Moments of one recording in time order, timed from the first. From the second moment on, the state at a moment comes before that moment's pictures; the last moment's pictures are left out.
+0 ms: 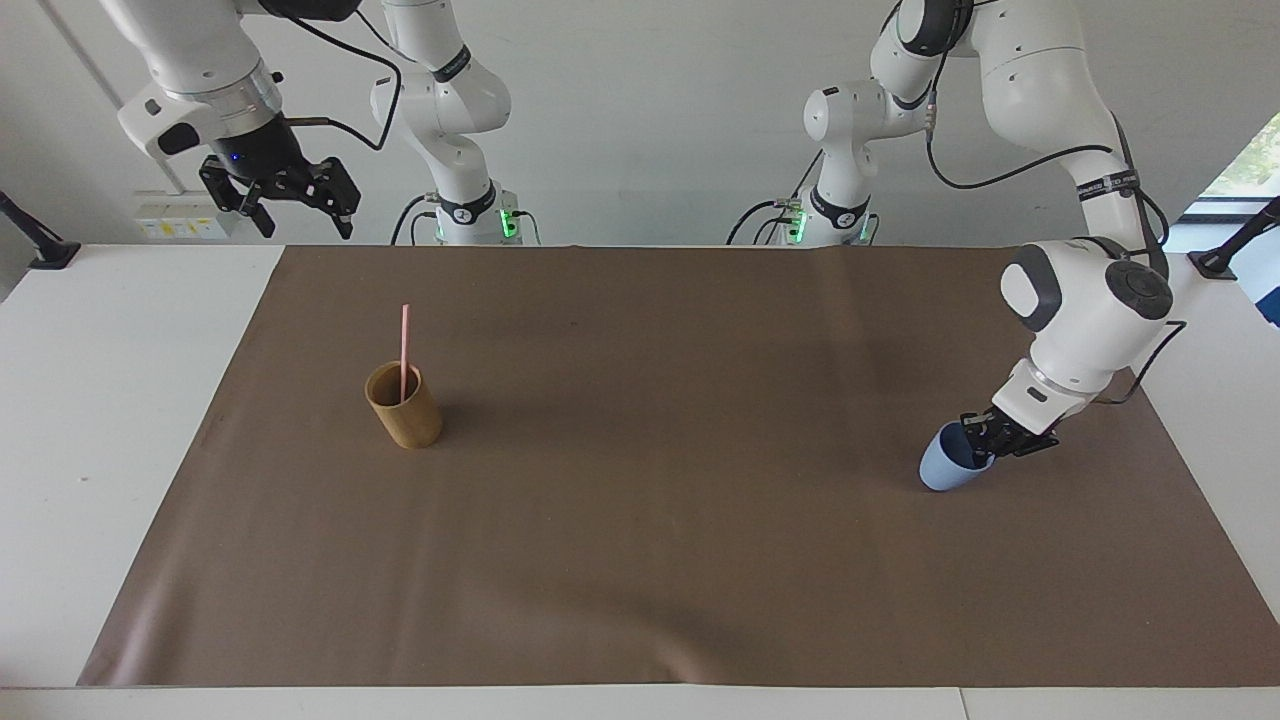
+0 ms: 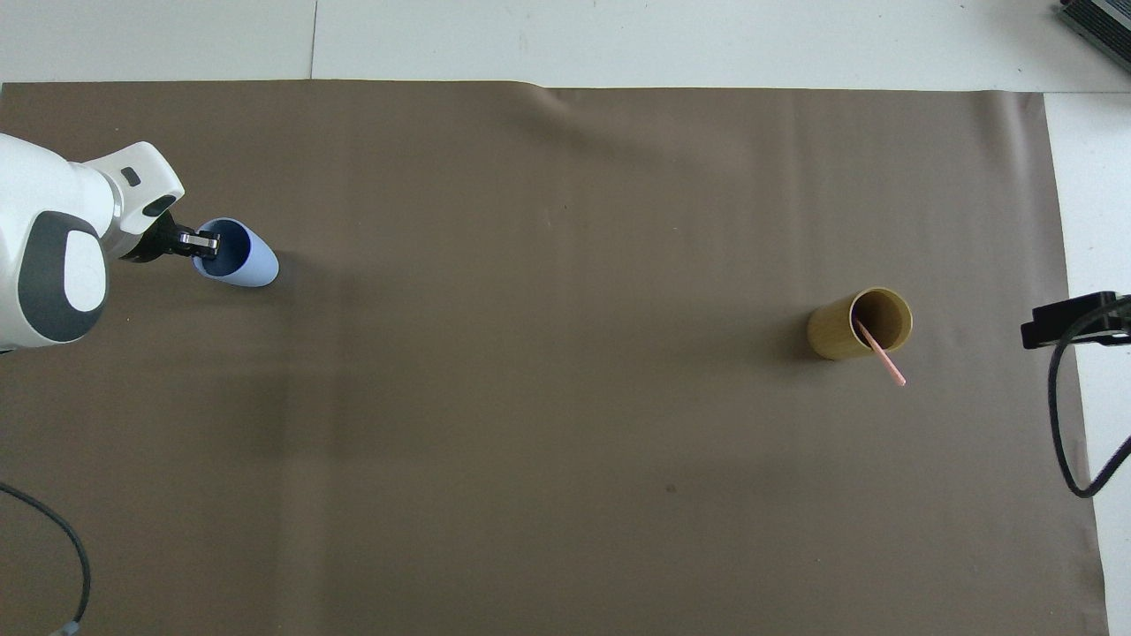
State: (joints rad) left arm 0.12 0.34 -0.11 -1.79 -0.03 2.22 0.25; right arm 0.07 -0.08 -0.12 -1.59 -0.02 1.46 -0.03
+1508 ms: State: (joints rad) left arm -0.59 0.25 -0.13 -1.93 -0.03 2.30 -0.61; right arm 0.07 -0.09 -0.12 -1.61 -0.02 1.46 -0.02
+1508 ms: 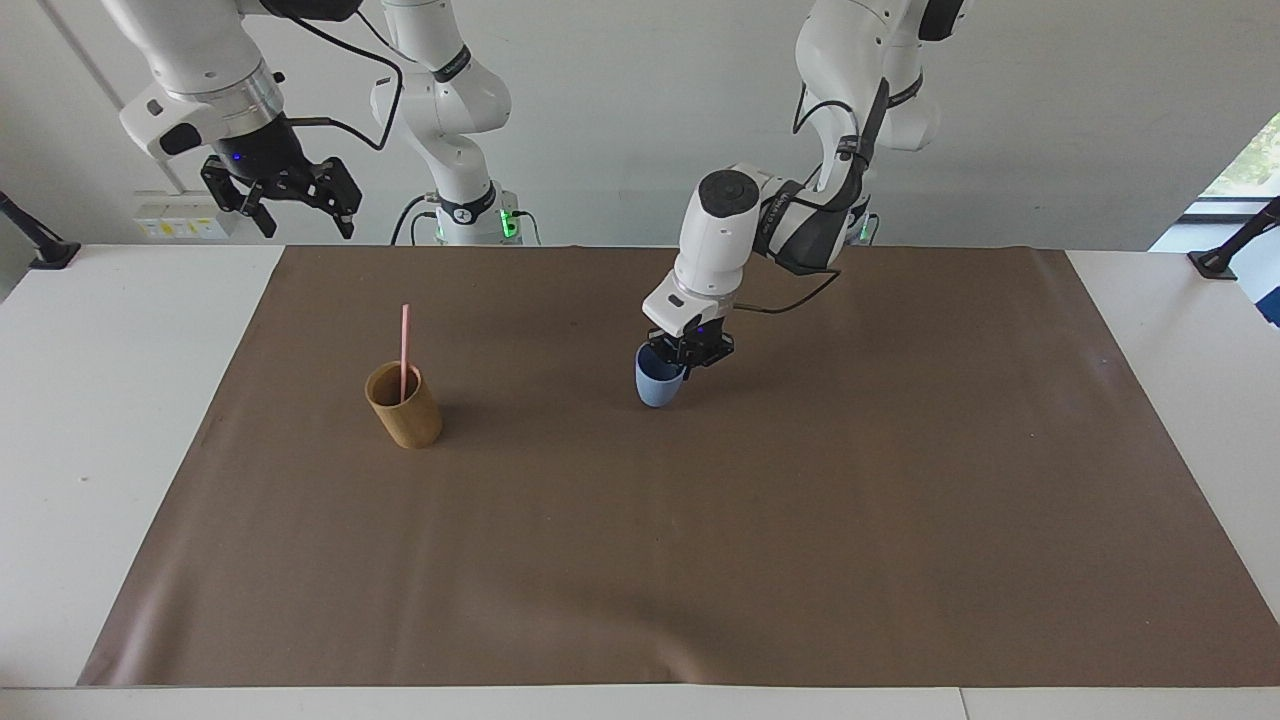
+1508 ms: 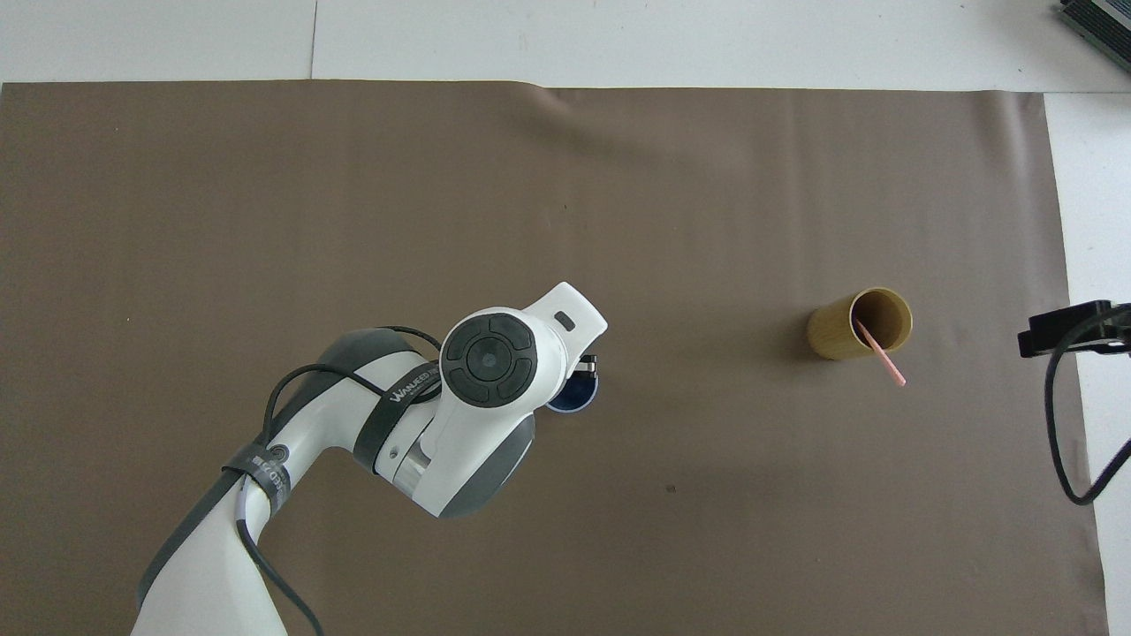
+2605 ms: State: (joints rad) left arm -0.25 -0.02 -0.09 -1.88 -0.03 1.96 -0.23; right arm 0.08 -0.10 -0.12 -1.71 -0.02 1.52 0.04
